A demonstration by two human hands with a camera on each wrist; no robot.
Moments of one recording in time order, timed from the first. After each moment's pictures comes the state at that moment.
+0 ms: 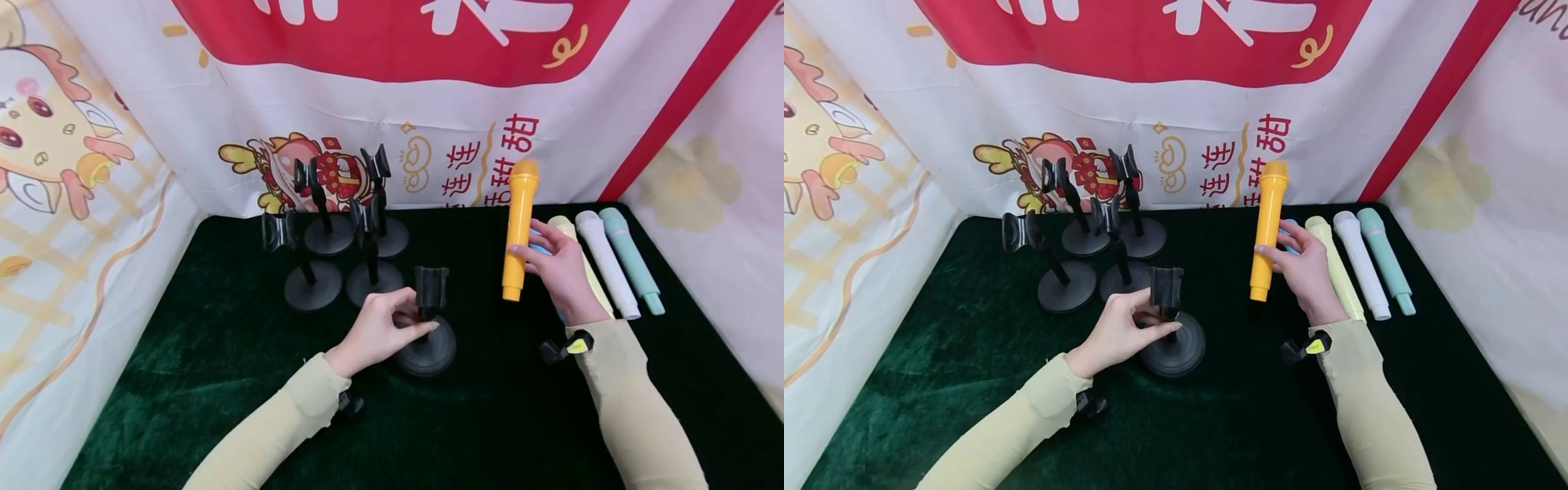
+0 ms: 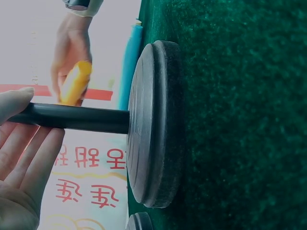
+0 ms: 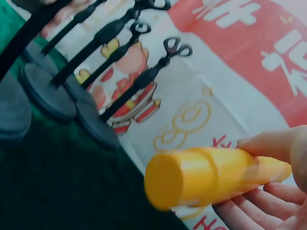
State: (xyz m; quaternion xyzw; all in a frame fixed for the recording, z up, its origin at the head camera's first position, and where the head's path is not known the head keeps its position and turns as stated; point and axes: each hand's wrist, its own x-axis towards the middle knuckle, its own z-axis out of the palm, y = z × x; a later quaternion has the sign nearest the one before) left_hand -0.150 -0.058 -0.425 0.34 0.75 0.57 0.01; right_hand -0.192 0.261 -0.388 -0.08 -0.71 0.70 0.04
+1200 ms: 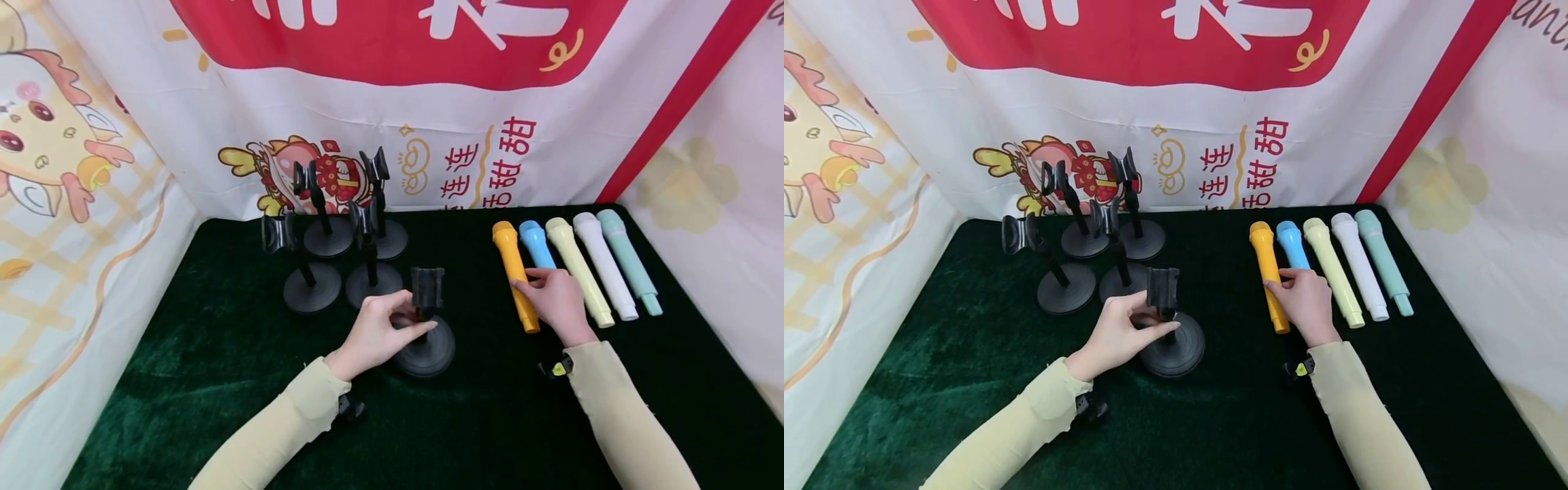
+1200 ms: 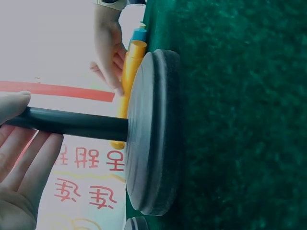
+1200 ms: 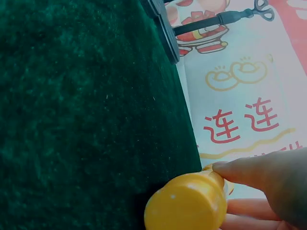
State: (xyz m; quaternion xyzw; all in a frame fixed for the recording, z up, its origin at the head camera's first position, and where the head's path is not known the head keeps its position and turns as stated) left_hand -0.148 -0.058 -0.425 0.33 0.75 0.57 -0.01; right_hand -0.172 0.282 -0.437 -0.05 -0.94 0.34 0.03
